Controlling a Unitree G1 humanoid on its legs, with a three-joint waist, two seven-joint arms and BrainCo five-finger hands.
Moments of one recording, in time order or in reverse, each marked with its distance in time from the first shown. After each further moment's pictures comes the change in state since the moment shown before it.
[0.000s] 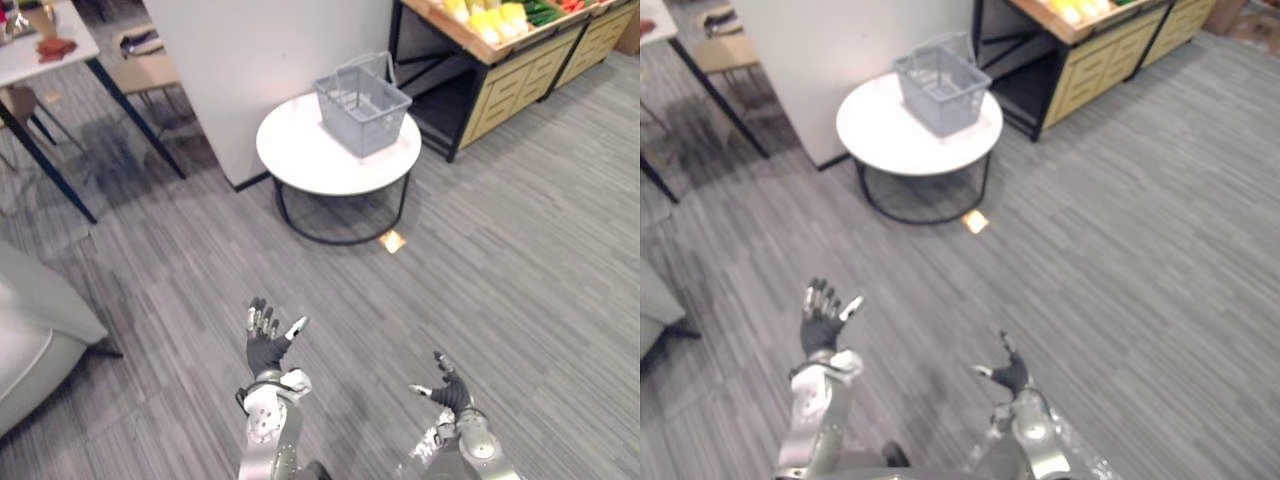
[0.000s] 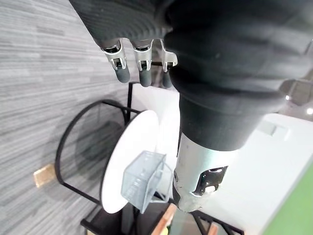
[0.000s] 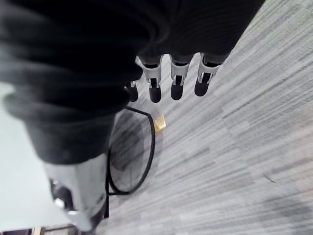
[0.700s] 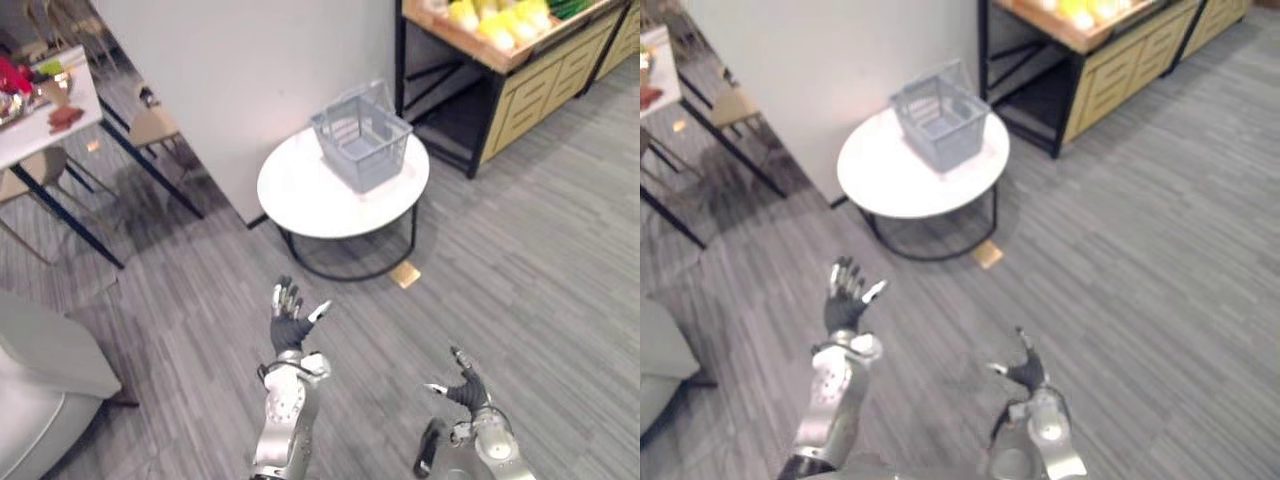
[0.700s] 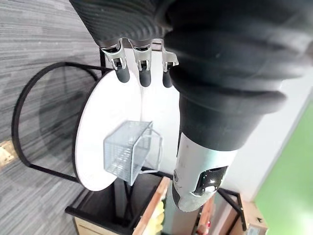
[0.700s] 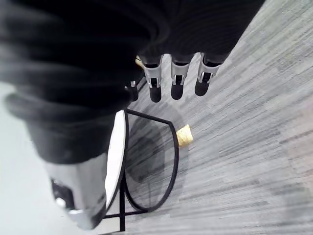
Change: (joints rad) left arm -0.056 -0.027 -0.052 0.032 0.037 -0.006 -0.033; right arm 0.053 -0.052 -0.014 -0.093 -0.075 0.020 0.006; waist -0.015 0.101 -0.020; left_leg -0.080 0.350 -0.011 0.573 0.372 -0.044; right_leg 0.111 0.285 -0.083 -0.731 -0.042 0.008
